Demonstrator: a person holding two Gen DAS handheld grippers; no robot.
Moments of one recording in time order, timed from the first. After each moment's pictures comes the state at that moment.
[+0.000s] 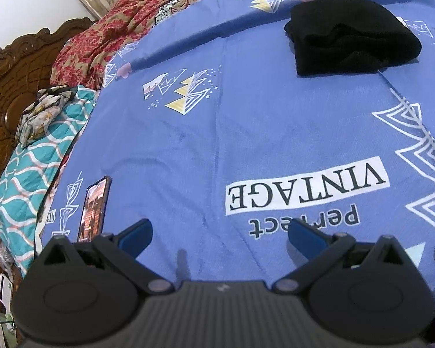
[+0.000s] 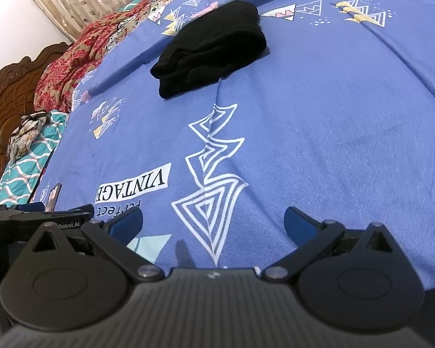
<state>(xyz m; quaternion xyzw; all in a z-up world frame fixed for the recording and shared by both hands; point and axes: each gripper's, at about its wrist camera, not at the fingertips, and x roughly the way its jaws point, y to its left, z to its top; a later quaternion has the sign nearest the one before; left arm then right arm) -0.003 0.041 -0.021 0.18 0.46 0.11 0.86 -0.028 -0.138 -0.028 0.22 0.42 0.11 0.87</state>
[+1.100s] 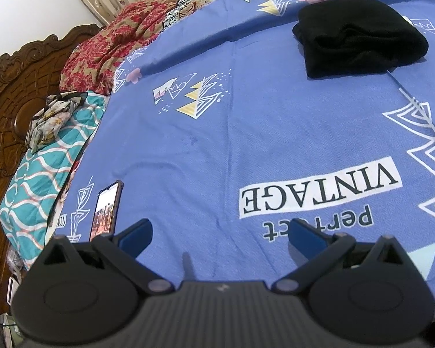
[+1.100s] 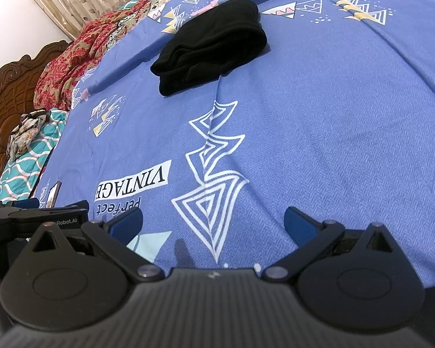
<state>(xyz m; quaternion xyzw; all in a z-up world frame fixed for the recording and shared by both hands) -0.003 0.043 -0.022 0.20 0.45 0.13 0.86 -0.029 -0.138 -0.029 0.22 0.43 0.11 0.87</state>
